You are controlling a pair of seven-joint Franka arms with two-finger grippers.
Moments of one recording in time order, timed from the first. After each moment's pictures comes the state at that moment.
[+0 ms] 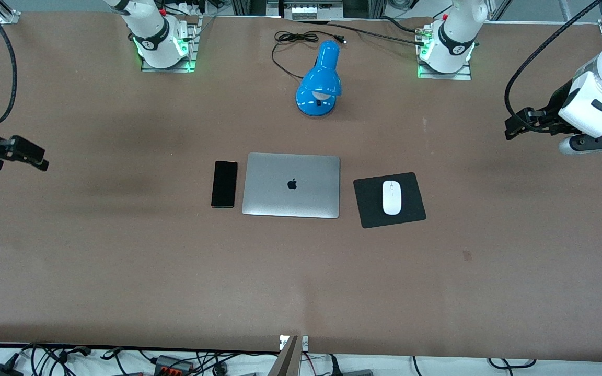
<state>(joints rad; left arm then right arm) 0.15 0.02 -0.23 -1.63 0.00 1.57 -0.21 0.00 0.09 -0.05 -1.60 0.00 1.75 -0.04</state>
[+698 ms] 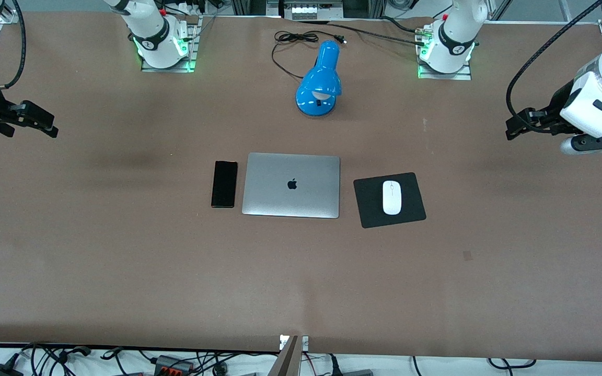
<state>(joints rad) 0.15 0.02 -0.23 -1.63 0.00 1.57 -0.21 0.00 -0.05 -0.05 -1.75 0.00 1.71 -0.04</state>
